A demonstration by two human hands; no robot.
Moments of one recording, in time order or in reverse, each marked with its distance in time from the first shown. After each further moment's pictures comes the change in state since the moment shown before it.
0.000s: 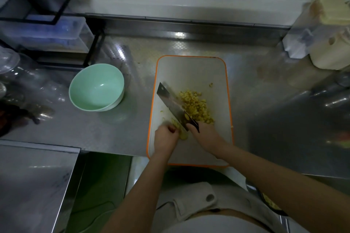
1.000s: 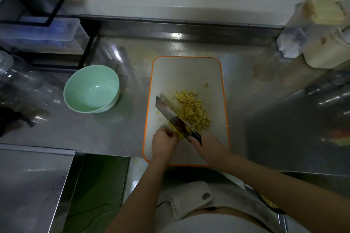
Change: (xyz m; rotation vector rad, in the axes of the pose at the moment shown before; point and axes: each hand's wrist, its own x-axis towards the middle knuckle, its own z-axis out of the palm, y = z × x) left_hand -0.008 -0.008 0.012 -0.041 0.009 0.010; right_hand -0.036 0.006 -0.007 -0.143 -0.080 0.053
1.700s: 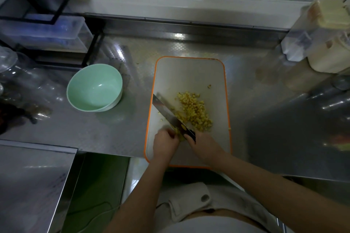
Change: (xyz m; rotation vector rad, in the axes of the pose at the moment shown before) left_hand 0.002 0.001 -0.002 0.069 -0.014 0.001; right_hand 0.023 -0.003 0.017 0.022 0.029 -0.017
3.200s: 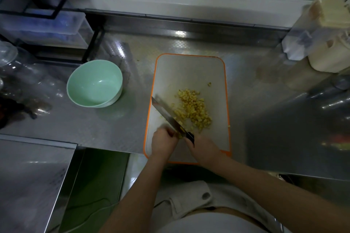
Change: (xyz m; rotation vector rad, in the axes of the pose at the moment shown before) left_hand 0.000 -0.007 0.000 0.043 -0.009 -0.012; right_hand -0.010 0.004 0.012 -0.053 0.000 -0.023
